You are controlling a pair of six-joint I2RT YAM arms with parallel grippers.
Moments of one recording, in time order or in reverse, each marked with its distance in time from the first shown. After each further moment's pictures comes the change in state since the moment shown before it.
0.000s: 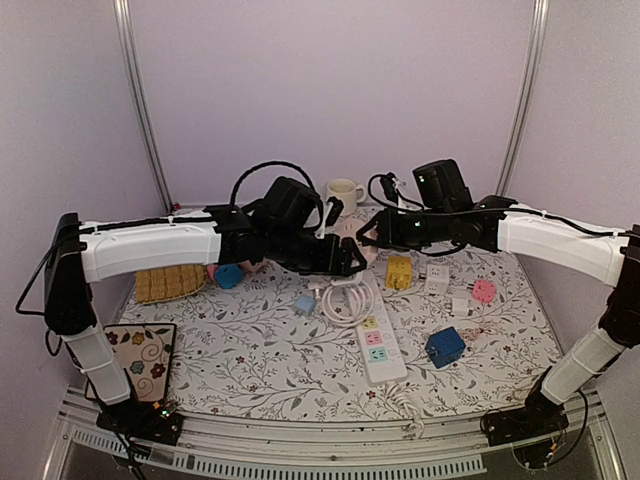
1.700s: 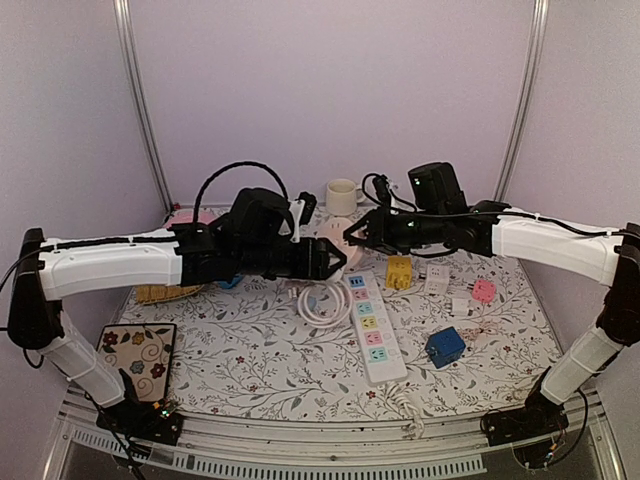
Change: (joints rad) left arm -0.036 -0.216 -0.231 0.143 -0.191 -0.016; right arm 0.002 0.022 -0.020 0.100 -0.075 0.122
